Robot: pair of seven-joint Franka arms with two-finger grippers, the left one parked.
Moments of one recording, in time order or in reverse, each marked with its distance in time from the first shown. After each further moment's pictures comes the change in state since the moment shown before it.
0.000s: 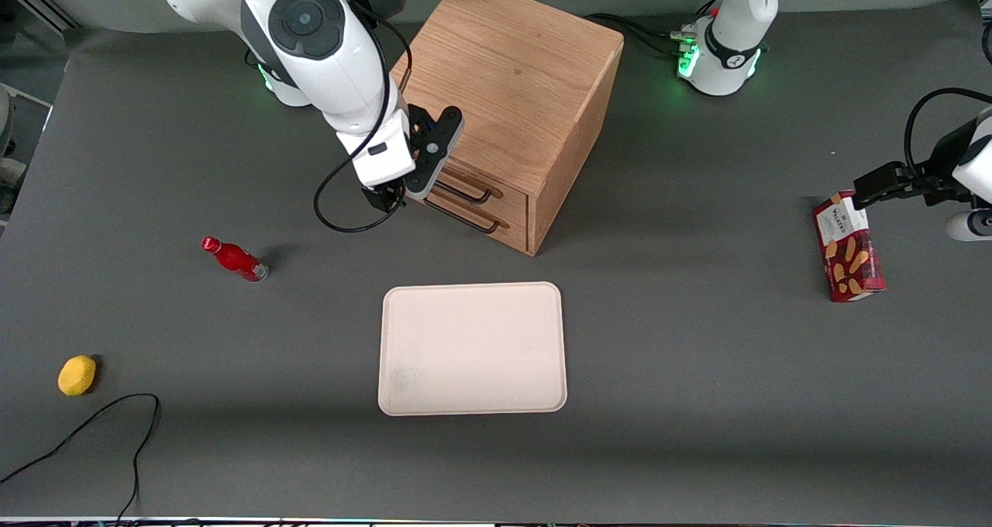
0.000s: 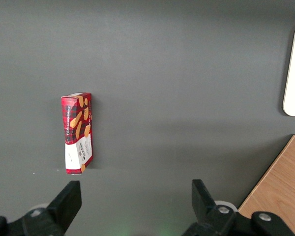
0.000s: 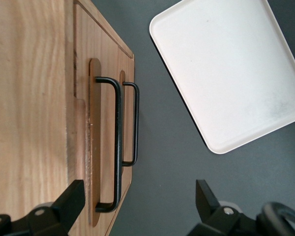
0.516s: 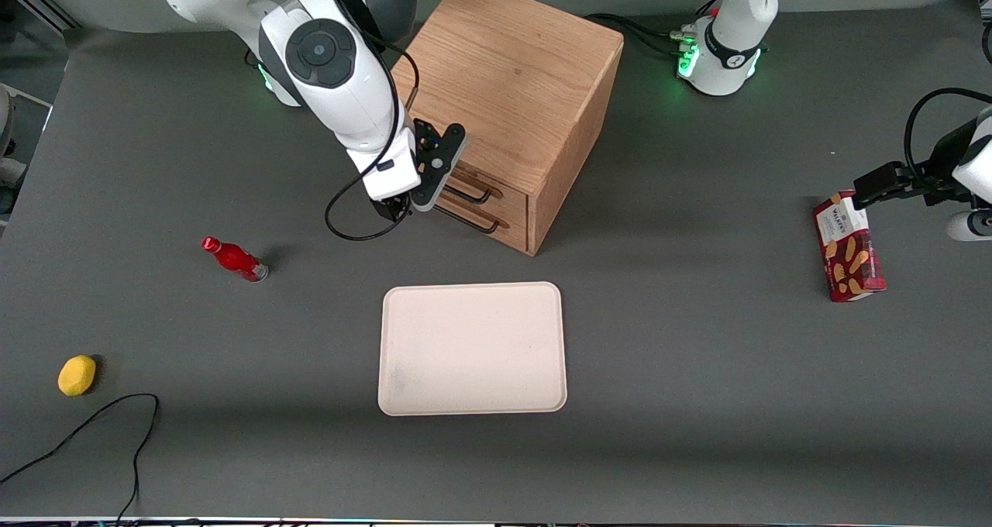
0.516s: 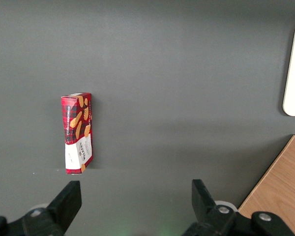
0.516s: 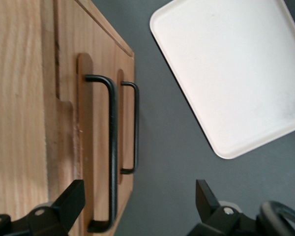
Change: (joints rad) arm 0.000 0.003 0.000 -0.079 0.037 0.081 -0.002
